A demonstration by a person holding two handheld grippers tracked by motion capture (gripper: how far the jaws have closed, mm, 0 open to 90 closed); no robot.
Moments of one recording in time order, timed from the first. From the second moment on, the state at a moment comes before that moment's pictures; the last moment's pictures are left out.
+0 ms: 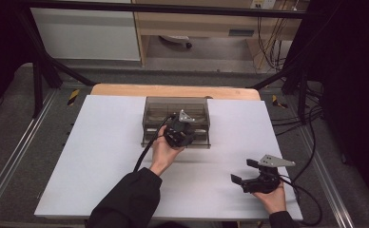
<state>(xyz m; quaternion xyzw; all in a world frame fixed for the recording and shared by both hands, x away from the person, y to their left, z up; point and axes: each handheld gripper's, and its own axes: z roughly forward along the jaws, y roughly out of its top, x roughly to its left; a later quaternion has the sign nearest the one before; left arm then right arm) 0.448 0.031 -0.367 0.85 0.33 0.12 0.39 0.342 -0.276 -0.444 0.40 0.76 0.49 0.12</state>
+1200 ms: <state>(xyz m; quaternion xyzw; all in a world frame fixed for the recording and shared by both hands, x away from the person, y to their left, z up) 0.379 0.139 -0.347 0.83 0.33 0.16 0.42 0.342 -0.276 -0.445 0.40 0.76 0.49 0.13</state>
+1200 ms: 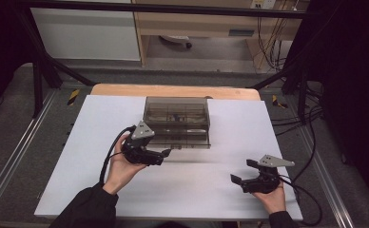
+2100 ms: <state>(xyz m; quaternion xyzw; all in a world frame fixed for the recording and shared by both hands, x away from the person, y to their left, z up) 0.365 0.177 -0.407 0.83 0.37 0.15 0.38 0.342 -0.275 -0.445 0.40 0.76 0.49 0.12</state>
